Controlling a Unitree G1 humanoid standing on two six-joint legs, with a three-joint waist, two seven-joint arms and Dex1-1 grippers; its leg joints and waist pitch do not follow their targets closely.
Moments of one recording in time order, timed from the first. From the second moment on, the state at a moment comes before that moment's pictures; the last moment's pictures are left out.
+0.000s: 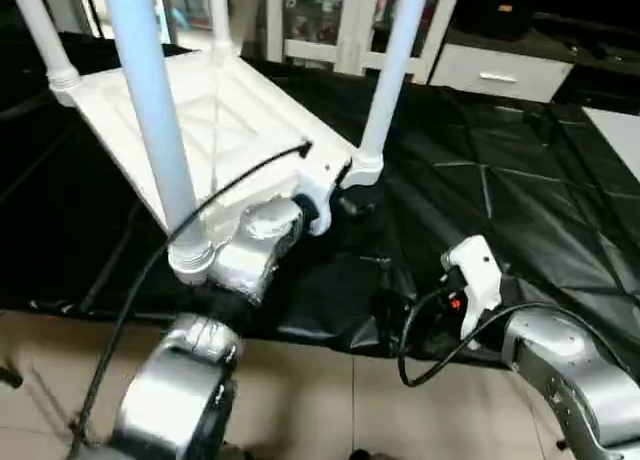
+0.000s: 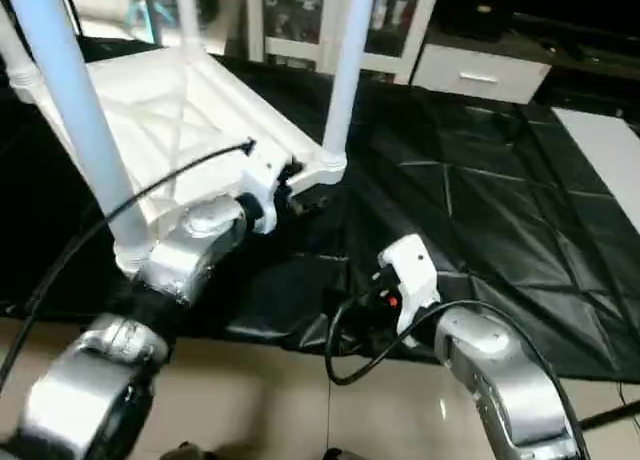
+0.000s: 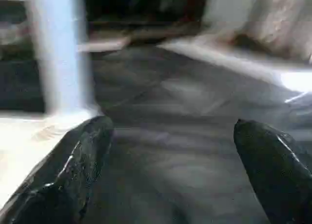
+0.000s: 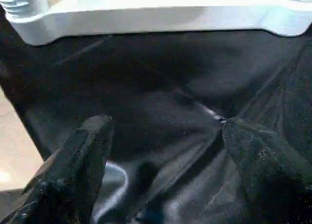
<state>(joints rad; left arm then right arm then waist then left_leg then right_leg) -0.64 0.08 -0.15 0.42 -0.21 0.20 -0.69 -0.05 -0.40 0.07 -0.27 0.33 0.58 0.60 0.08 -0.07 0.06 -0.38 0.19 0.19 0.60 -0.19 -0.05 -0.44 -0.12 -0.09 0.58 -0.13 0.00</state>
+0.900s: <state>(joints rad) 0.04 0.36 0.15 -0.30 -0.43 0.31 -0.70 0.00 -0.34 0.08 -0.29 0.35 0.53 0.59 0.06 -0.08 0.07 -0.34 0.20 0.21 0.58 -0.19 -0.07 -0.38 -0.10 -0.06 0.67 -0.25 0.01</state>
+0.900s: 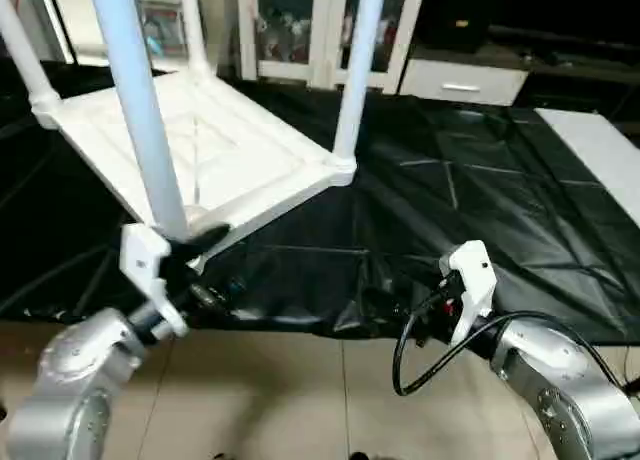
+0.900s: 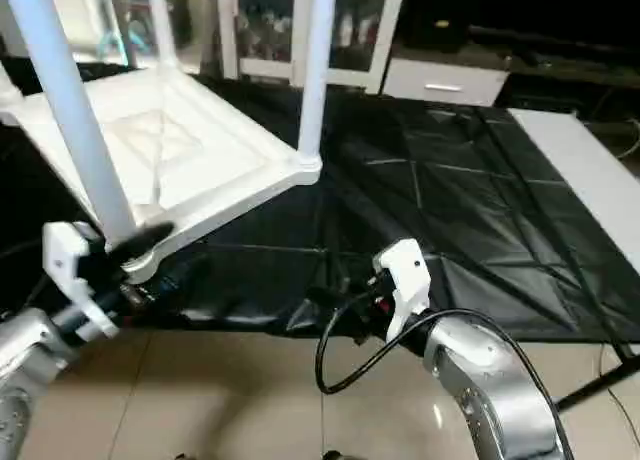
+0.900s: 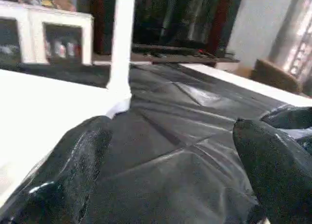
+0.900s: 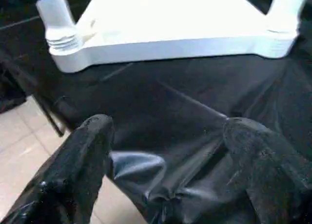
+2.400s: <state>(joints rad) 0.13 0.13 0.27 -0.20 -0.29 -0.02 -0.31 -0.03 -0.24 0.06 -0.18 0.30 0.36 0.49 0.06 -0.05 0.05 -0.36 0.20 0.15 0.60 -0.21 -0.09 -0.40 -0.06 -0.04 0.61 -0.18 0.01</state>
